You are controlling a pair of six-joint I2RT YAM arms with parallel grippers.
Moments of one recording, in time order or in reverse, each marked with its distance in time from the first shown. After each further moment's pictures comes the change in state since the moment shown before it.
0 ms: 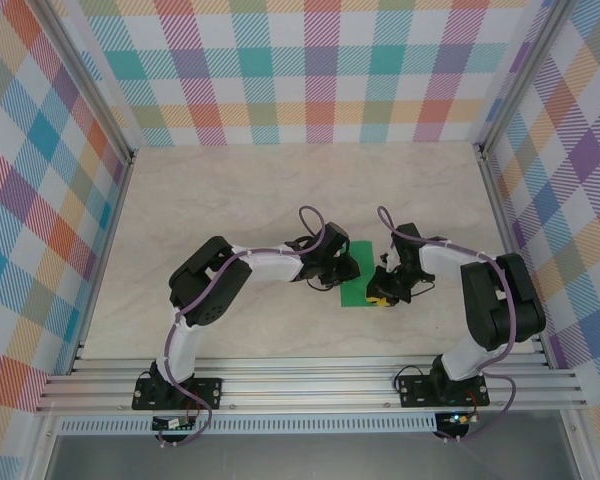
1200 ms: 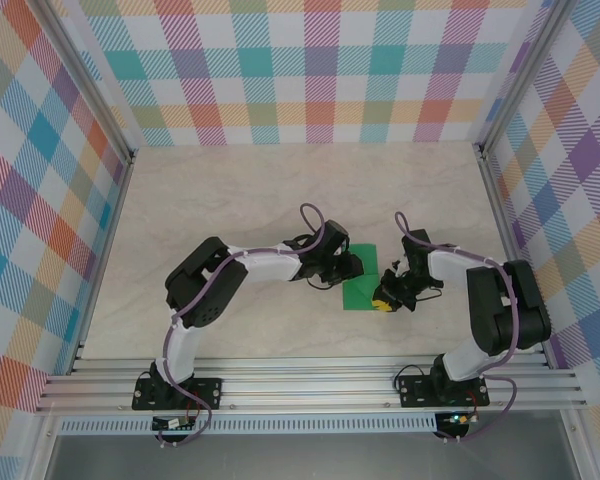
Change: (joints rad) left arm -0.001 -0.037 0.000 -0.002 0.018 0.036; right arm -0.063 -0.038 -0.064 0.009 -0.052 0.147
